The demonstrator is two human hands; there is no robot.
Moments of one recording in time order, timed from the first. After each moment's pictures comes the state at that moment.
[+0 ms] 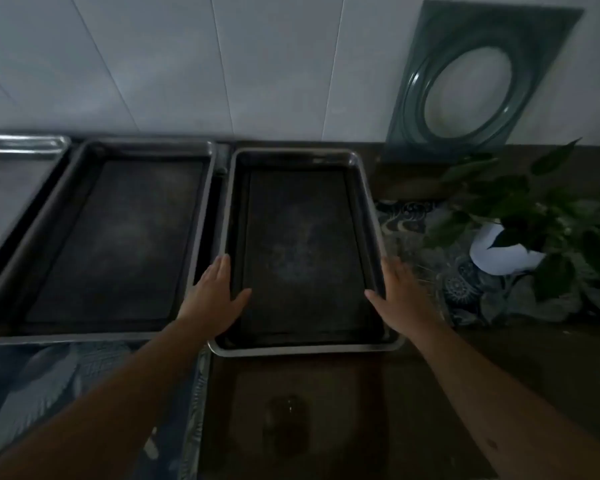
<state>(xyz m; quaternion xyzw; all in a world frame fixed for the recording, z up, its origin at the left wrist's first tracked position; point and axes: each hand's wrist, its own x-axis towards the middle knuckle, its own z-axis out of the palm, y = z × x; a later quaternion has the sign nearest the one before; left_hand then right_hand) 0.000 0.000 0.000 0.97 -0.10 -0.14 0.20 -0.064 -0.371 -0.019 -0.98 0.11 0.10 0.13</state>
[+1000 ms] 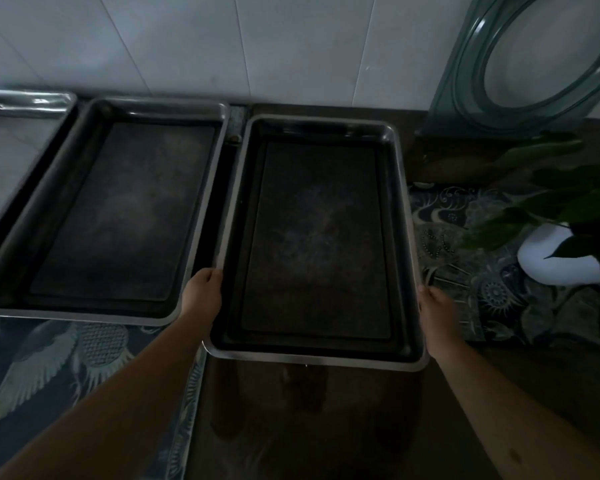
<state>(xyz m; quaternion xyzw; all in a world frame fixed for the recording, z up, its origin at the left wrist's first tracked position) 0.017 0.000 -0.051 0.83 0.27 -0.12 0.48 -0.055 -0.401 -0.081 -0.74 0.37 0.03 0.56</state>
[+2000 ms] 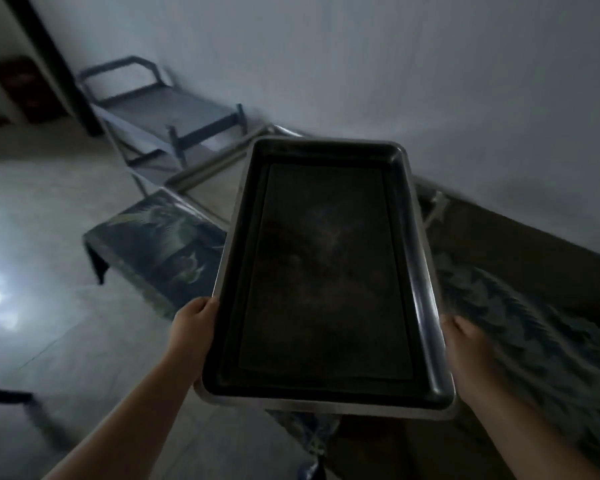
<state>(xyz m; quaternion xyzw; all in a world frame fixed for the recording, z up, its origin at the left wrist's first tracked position) -0.242 0.269 0.086 0.67 0.47 0.12 0.56 -0.072 -0.100 0.064 -0.87 0.07 0.09 0.48</state>
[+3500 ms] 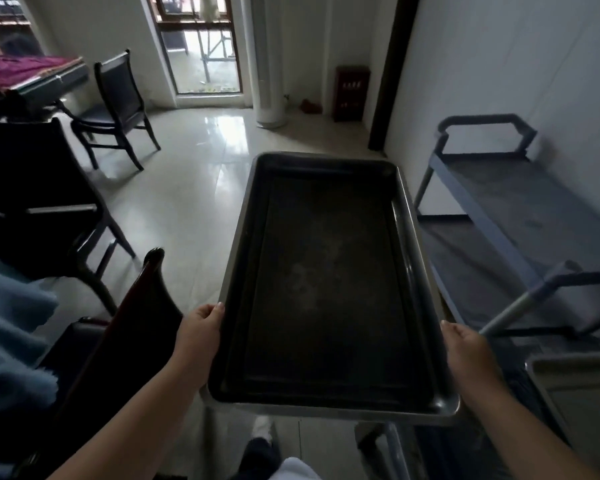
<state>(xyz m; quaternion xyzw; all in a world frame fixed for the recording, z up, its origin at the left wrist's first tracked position) -0.433 0.921 0.090 0.42 0.67 0.38 0.49 -0.048 0.814 0.046 -0.82 -0.30 0.27 0.41</state>
